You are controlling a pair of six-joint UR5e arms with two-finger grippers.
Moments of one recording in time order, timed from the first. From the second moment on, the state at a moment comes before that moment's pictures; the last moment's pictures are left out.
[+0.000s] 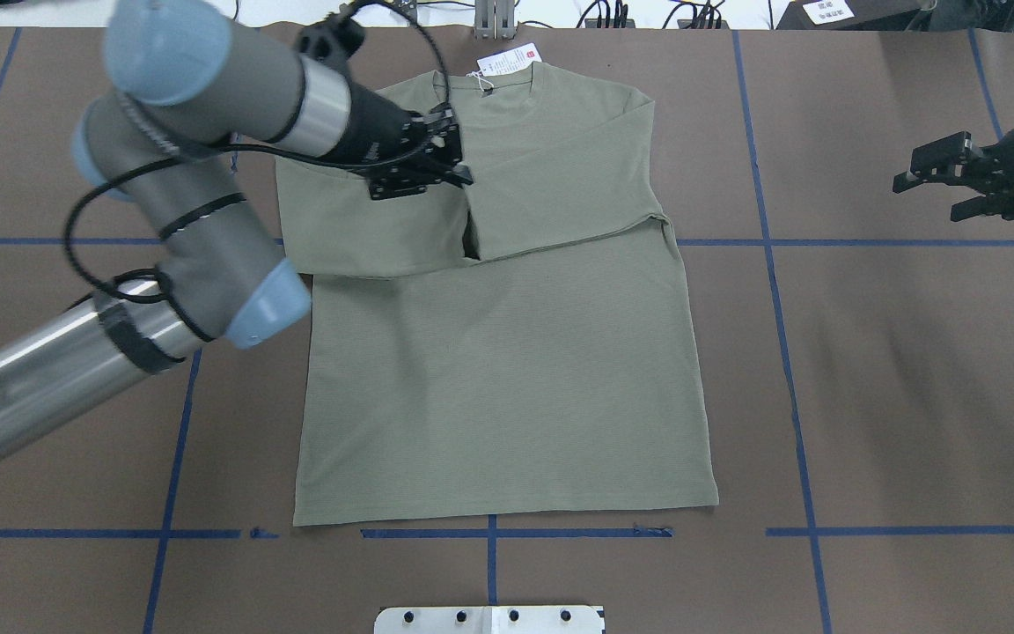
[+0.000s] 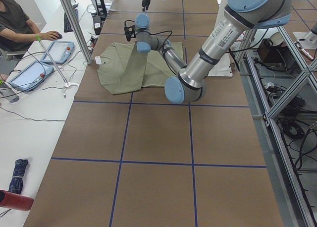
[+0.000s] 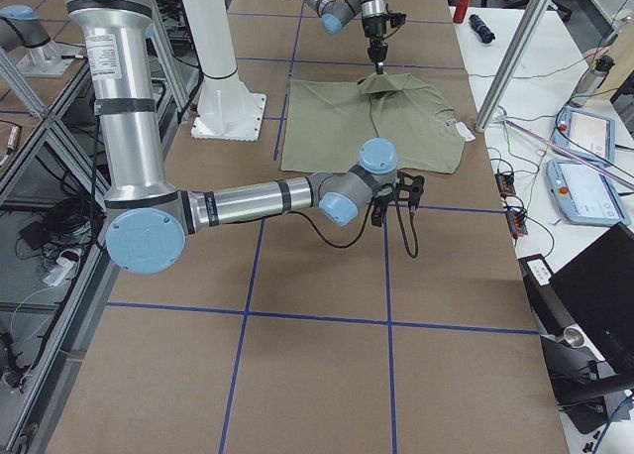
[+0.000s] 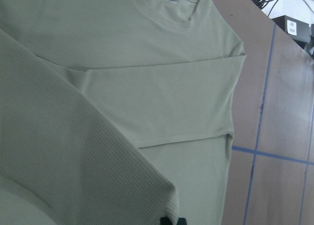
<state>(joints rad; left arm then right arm) -0.71 -2.48 -1.35 -2.29 -2.03 -1.78 1.19 -1.47 1.62 -0.92 2.35 1.10</state>
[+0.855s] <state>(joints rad) -0.54 -2.77 -0.90 -2.40 -1.74 -1.82 1.19 -1.48 1.62 -0.92 2.35 1.11</state>
